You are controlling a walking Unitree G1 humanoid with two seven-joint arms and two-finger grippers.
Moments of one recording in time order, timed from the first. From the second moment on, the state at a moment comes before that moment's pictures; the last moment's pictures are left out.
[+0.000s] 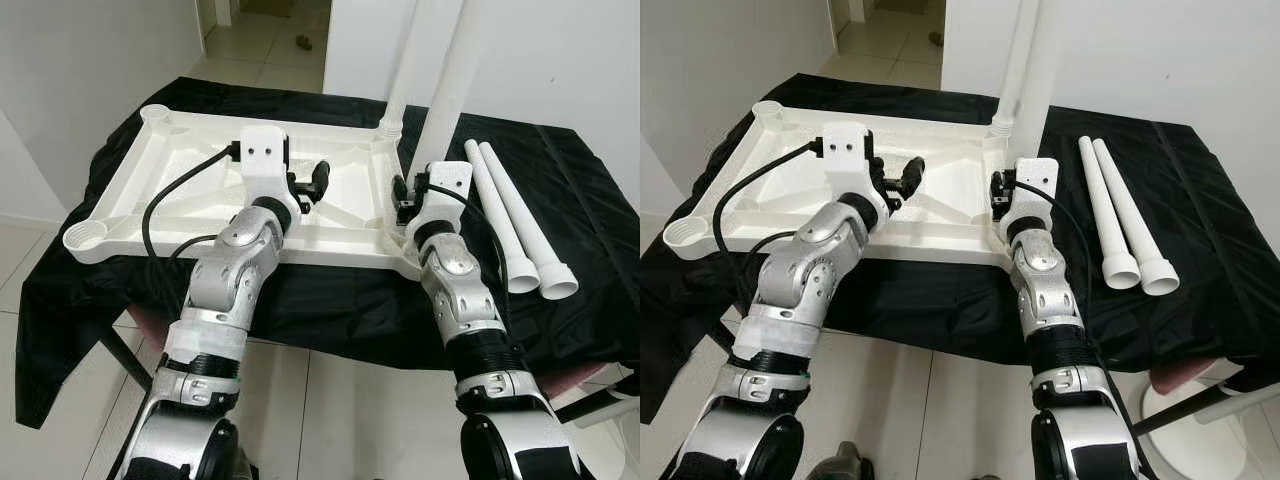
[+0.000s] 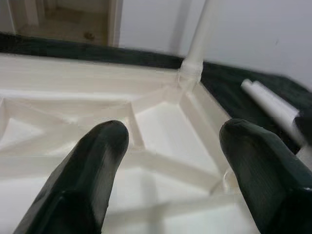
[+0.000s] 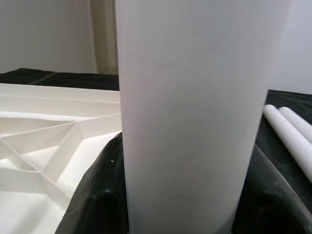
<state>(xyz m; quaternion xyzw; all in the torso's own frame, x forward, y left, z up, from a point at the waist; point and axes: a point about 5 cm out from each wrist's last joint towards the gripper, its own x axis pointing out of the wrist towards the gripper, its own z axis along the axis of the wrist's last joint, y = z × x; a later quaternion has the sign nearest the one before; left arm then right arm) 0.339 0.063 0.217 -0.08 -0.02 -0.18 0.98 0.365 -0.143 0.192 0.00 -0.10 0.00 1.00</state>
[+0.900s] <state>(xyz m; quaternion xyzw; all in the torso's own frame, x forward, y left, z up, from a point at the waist) 0.294 0.027 0.166 0.11 -0.06 -0.39 0.91 0.360 -0.158 0.186 -0.02 -0.11 -0.01 0.99</state>
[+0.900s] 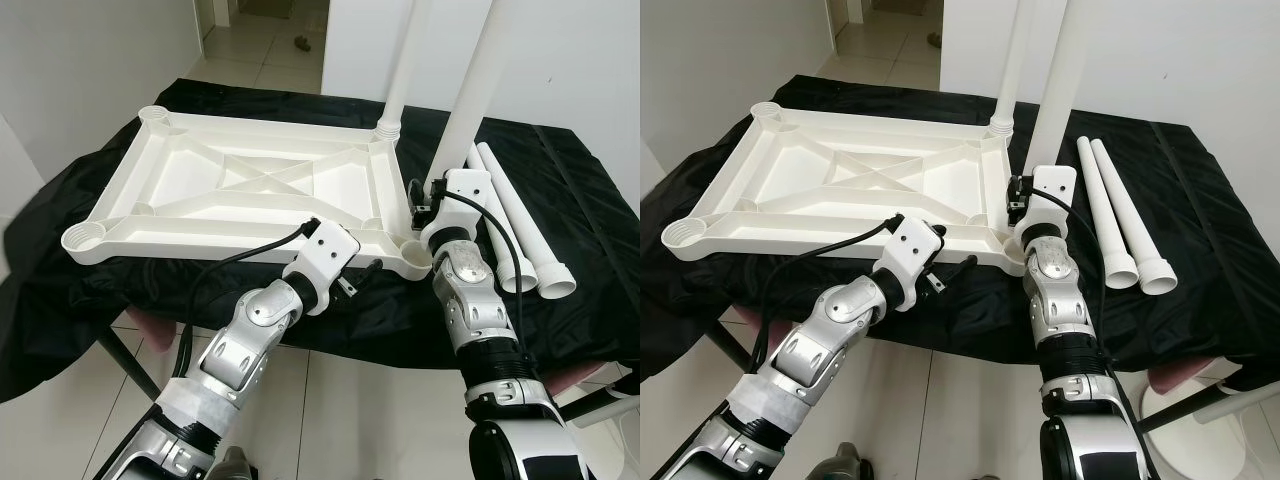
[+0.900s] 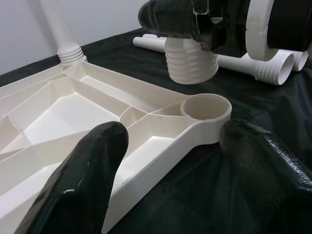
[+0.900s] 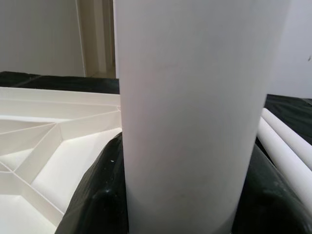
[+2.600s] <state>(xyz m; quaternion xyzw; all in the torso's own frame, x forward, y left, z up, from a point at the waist) 0.295 0.012 0.166 0.14 -0.05 -0.39 0.91 0.351 -0.160 0.164 0.02 -0.14 0.03 0.99</state>
